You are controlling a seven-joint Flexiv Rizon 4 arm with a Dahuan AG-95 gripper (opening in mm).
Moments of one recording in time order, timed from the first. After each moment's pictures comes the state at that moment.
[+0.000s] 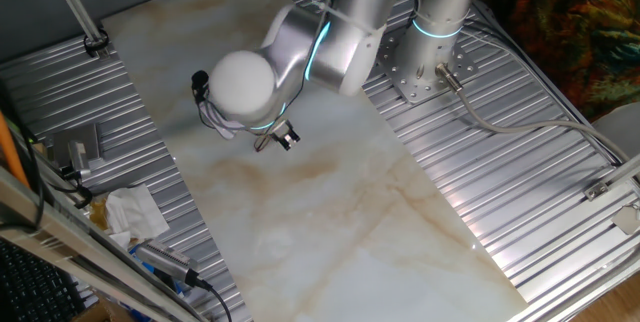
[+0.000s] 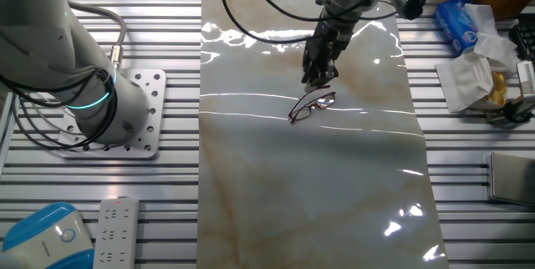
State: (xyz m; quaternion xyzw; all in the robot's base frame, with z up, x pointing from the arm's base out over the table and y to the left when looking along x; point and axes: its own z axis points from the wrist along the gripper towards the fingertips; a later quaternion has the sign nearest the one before) arm 0.448 0.048 0.040 0.11 -0.98 0.11 0.13
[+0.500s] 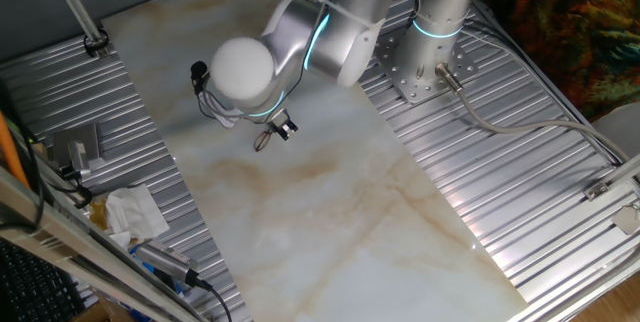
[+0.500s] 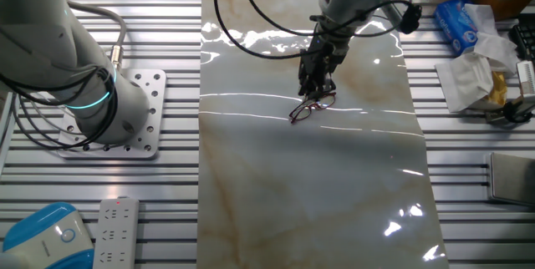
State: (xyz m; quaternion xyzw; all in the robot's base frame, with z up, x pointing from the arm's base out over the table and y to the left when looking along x) arm 0.443 0.027 0.035 0.13 -0.98 0.11 0.12
